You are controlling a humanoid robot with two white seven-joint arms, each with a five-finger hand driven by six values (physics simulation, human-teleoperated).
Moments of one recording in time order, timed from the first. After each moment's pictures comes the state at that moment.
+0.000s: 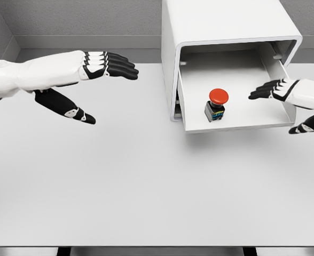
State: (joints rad) left arm -0.79 0.93 -0.68 -1.76 0.34 -0.61 -0.56; right arm -0.60 -1.28 0.71 -1.67 -0.10 -0.61 0.38
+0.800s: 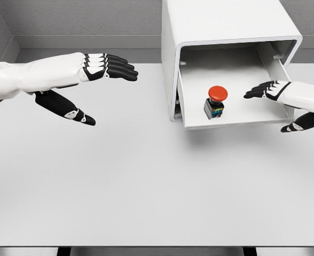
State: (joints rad) left arm -0.78 0.93 -0.68 -1.76 0.34 -0.61 -0.56; right arm -0.60 -1.17 0.71 -1.56 -0.03 -0.61 0.37
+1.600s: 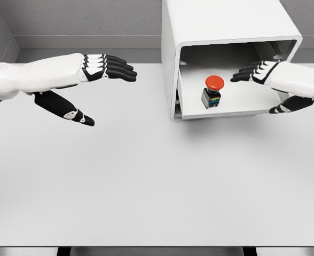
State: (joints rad) left arm -0.78 0.94 -0.68 -1.76 0.34 -0.61 -0.56; right arm -0.69 -1.07 0.69 -1.56 0.08 -0.61 0.37
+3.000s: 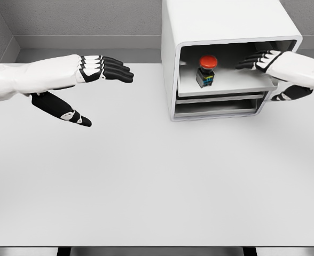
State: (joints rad) left arm -0.77 0.96 -0.68 -1.76 0.34 -0.61 -0.56; right arm -0.72 -1.01 0.66 -1.44 0.20 -0.61 0.33
